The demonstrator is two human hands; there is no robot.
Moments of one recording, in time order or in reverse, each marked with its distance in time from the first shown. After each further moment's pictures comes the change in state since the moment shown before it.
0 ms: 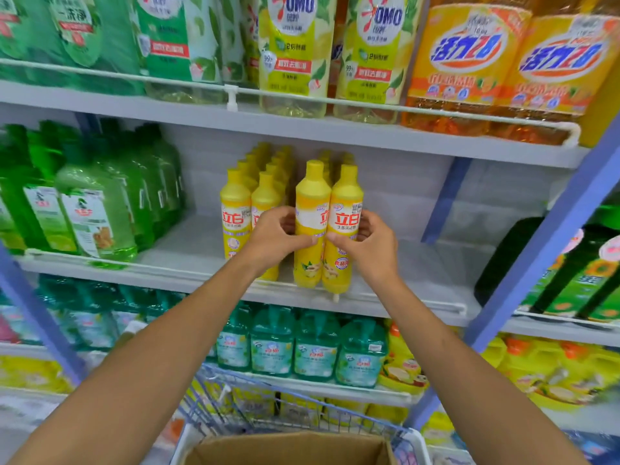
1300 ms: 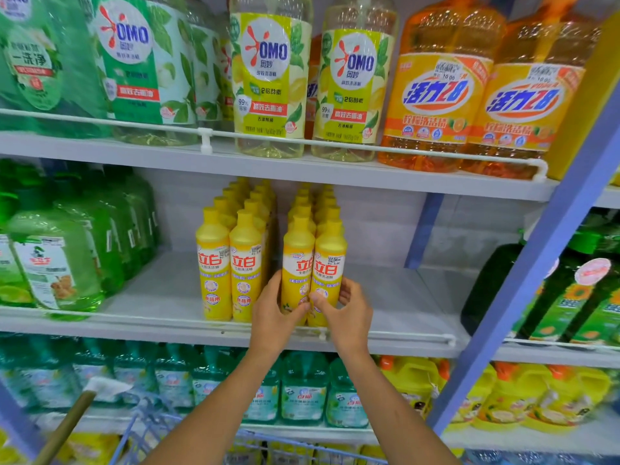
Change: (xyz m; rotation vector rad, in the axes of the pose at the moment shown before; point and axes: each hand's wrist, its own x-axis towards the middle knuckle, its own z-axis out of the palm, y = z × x) left_hand -0.017 -0.086 0.055 0.137 0.224 0.039; right_hand -0.027 0.063 0.033 -0.060 0.207 0.131
